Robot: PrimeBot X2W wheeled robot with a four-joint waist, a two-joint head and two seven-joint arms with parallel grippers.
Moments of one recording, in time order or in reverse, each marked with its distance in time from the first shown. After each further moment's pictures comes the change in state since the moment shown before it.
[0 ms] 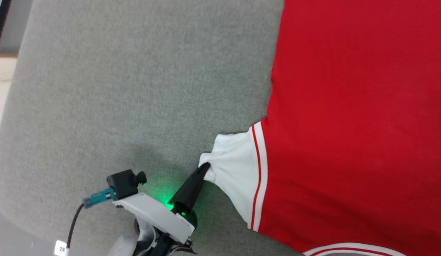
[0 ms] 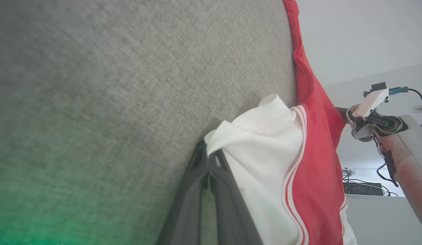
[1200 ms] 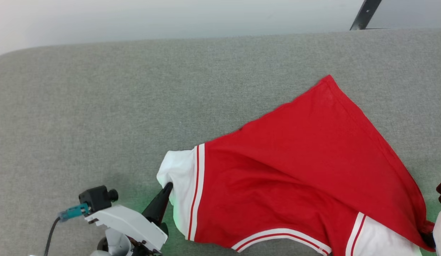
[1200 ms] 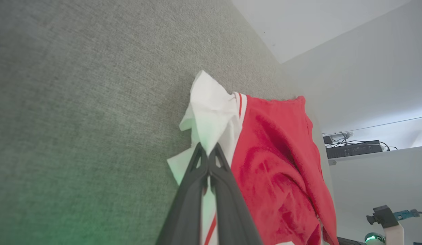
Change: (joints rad) left arm 0.071 0.100 0.048 0.002 0.032 0.119 0.011; right arm 1.271 -0.325 0.356 -1.012 0.828 0.000 0.176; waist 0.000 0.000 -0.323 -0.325
